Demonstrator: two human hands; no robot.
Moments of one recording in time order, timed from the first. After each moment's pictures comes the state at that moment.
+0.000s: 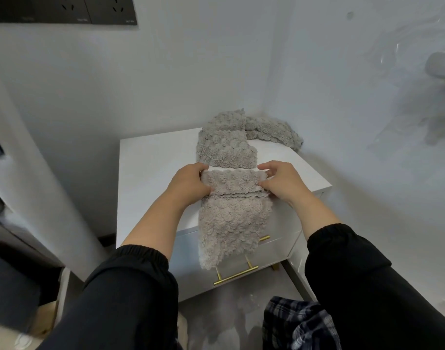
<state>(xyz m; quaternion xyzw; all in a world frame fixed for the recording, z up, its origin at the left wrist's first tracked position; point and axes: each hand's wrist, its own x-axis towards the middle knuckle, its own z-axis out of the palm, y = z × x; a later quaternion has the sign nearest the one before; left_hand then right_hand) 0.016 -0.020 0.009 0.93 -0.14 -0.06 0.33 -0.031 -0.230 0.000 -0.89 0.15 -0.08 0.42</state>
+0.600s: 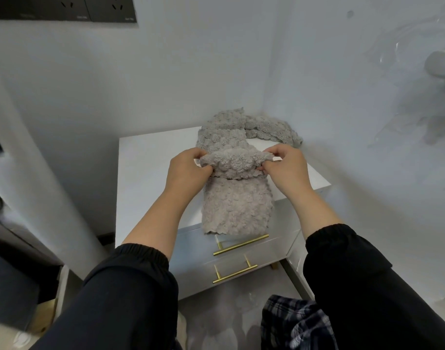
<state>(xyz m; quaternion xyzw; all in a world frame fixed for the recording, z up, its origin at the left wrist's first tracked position) 0.011 -0.026 0.018 0.88 -0.12 0.08 0.46 -0.035 -0.222 0.017 -0.84 0.13 -0.24 0.47</state>
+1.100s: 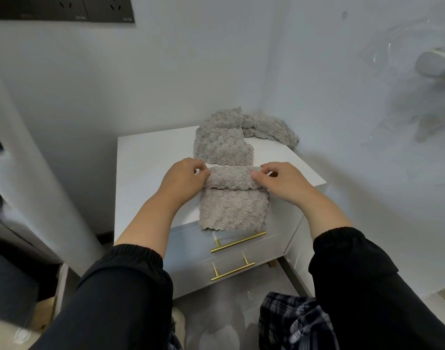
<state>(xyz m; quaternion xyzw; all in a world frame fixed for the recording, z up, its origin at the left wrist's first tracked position) 0.009 -0.015 0.009 0.92 -0.18 0.01 0.35 -0.058 -0.234 0.016 -0.91 0.09 -0.06 0.39</state>
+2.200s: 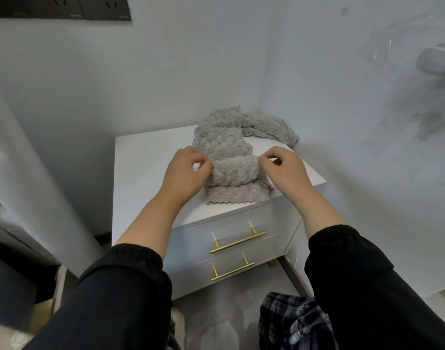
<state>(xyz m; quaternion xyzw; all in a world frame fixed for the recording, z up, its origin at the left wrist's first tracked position) 0.006 -0.021 0.011 0.87 -0.21 0.10 0.43 -0.050 -0.228 0.016 -0.87 0.09 -0.21 0.44</state>
